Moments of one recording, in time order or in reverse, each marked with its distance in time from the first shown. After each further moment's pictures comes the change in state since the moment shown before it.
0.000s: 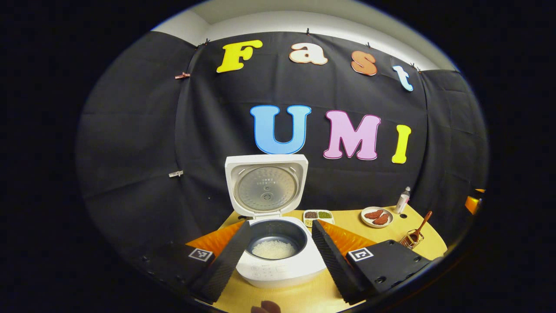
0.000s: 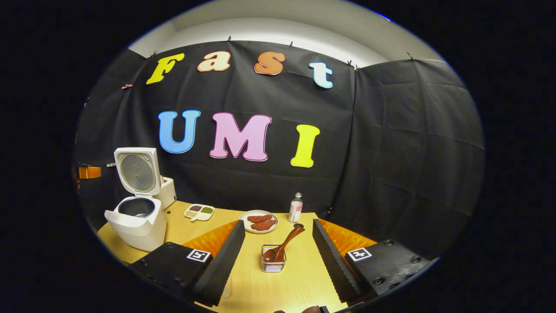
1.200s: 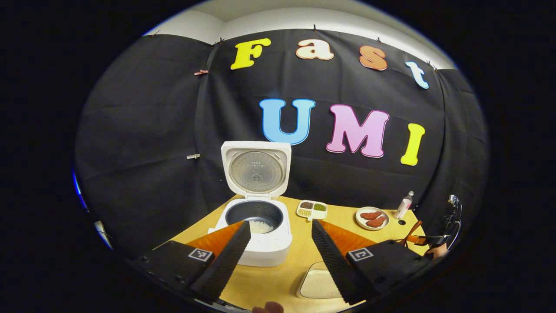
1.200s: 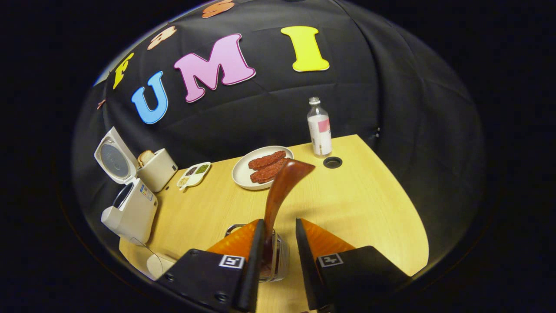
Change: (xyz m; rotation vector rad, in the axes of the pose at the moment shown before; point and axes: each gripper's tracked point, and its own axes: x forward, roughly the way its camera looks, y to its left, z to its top) left arm -0.039 -0.113 -0.022 -0.095 0.082 0.207; right arm 0.228 -0.030 -0.239 0.292 0.461 0.267
